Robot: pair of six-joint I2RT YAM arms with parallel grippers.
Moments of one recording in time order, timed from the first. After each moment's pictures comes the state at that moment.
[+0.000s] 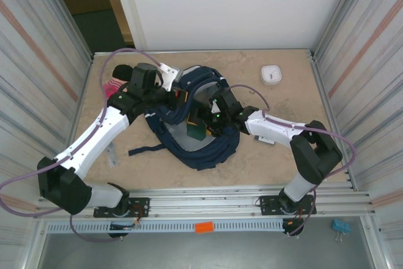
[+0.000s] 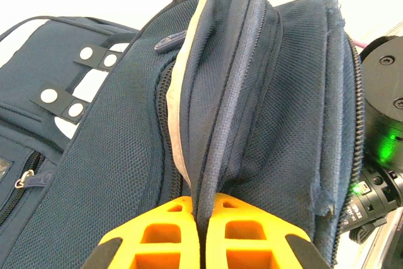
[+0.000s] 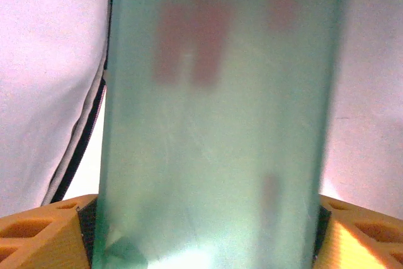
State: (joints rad) left arm -0.48 1.33 1.23 -0.50 0.39 -0.11; right arm 0.71 1.62 1.01 -0.16 -0.44 1.08
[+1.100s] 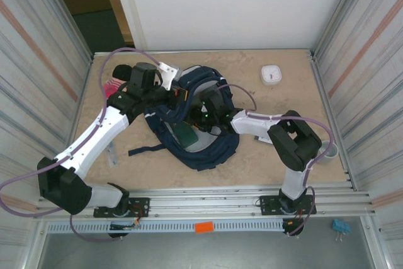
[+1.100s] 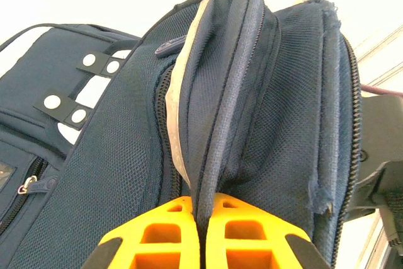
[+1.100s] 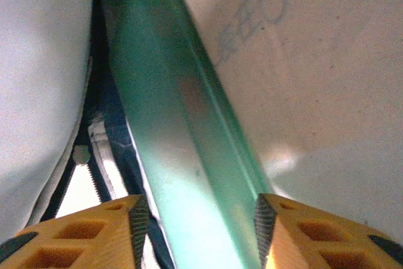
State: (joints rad) left arm -0.47 1.33 1.23 -0.48 0.40 -0.11; right arm 0.76 1.81 1.08 0.03 -0.31 1.09
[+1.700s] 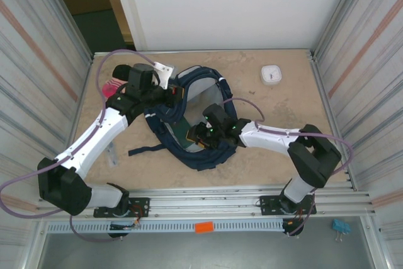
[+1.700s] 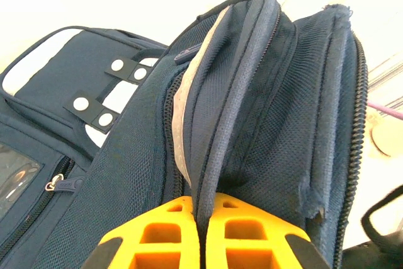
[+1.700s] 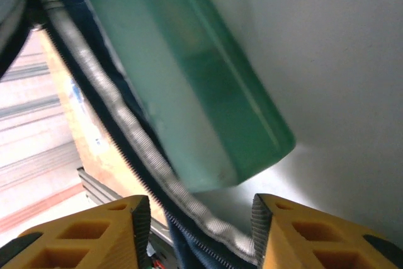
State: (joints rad) left arm -0.44 1.33 1.18 -0.41 0.36 -0.16; right arm 0.86 1.63 0.93 -0.14 -0.32 1.23
